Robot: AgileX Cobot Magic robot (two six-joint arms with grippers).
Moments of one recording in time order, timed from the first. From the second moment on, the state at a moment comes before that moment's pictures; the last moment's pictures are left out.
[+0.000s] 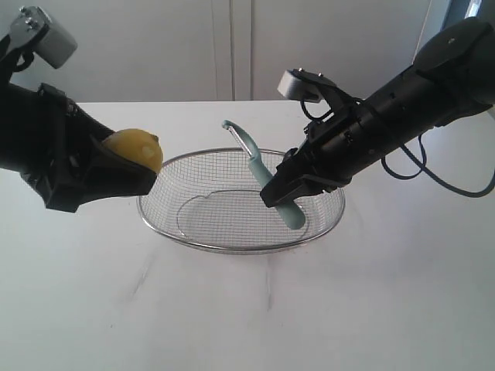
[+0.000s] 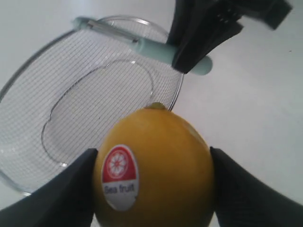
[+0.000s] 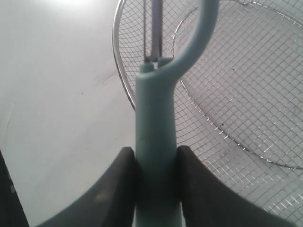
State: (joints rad) left arm -0.33 1.20 -0.91 -0.92 0.84 1.19; right arm 0.28 1.74 -1.20 0.88 1.00 -0.95
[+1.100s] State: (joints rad) left arm -0.33 1.31 -0.91 -1.10 0.88 1.72; right arm 0.32 1.74 -1.20 1.01 1.18 -0.80
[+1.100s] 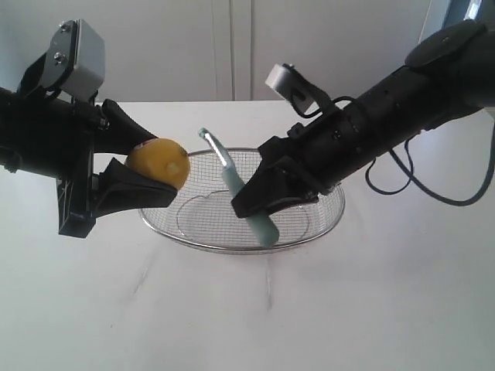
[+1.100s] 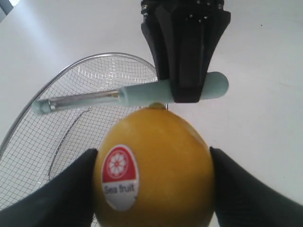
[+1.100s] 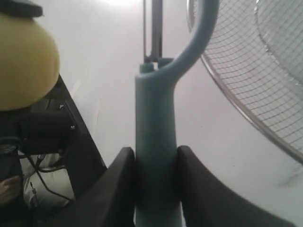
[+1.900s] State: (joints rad) left arm -0.33 1.40 -0.91 -1.09 0.77 1.56; right arm 0.44 1.86 -1.20 1.12 1.17 -0.73
